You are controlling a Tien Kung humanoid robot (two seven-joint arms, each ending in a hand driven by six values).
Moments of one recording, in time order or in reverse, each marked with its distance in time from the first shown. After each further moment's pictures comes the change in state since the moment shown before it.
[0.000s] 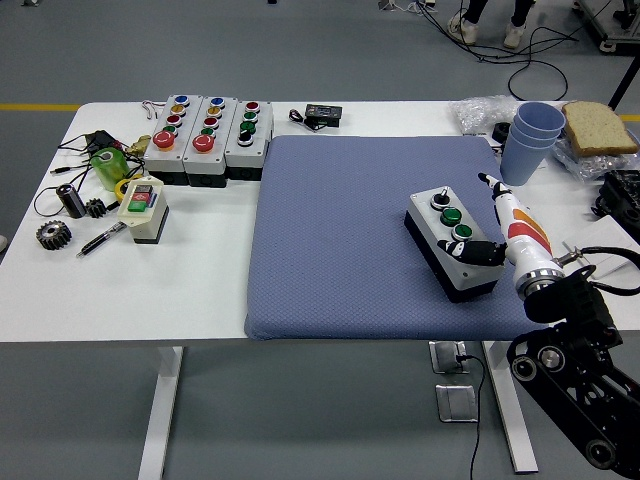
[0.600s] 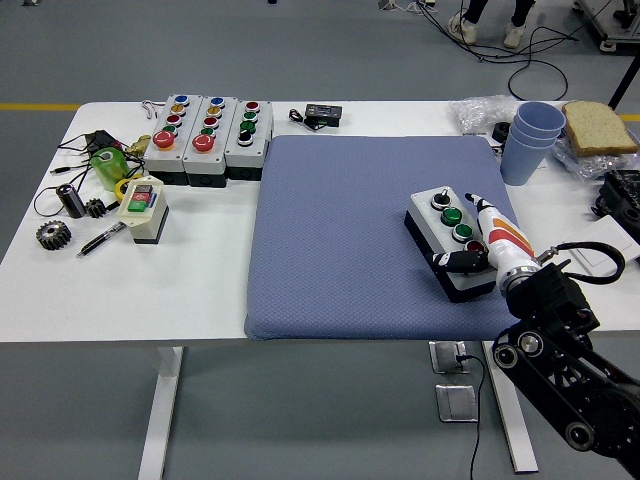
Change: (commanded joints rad) left arm 0.002 -0.001 0.003 0.000 -0.002 -0.001 0.001; right arm 0.078 0.037 -0.036 -0.091 -0.002 0.122 -0.083
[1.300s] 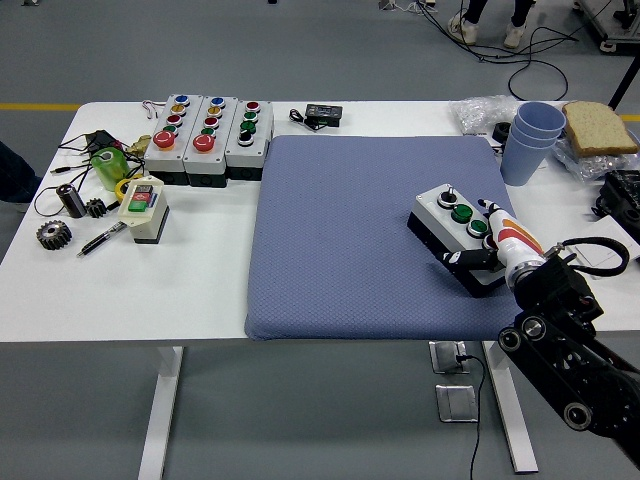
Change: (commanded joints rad) left arm 0.006 -0.003 -0.007 0.000 0.011 0.000 0.002; right arm 0.025 0.002 0.025 -0.108 0.009 0.023 0.000
